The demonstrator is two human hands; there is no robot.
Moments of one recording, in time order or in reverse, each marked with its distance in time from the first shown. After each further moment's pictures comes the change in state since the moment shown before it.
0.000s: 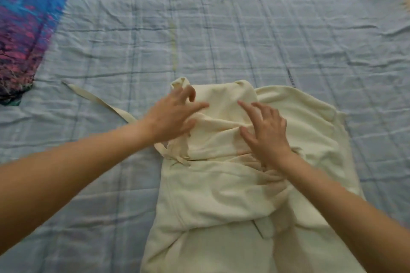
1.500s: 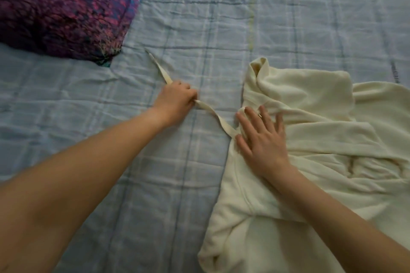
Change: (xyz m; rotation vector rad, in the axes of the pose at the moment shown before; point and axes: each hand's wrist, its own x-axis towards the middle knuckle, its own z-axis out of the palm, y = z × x) left_hand -0.118 -0.097 0.007 0.093 -0.121 -0.502; right_hand -0.026 -0.136 0.090 -0.028 -0.148 -0.273
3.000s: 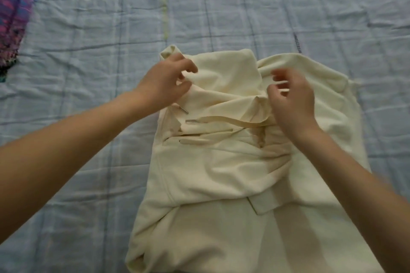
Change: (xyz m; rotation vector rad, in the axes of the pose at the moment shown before) left_hand 0.061 0.163 -0.030 -0.430 0.025 0.200; right_hand -0.041 0.144 -0.122 0.537 0.386 0.545
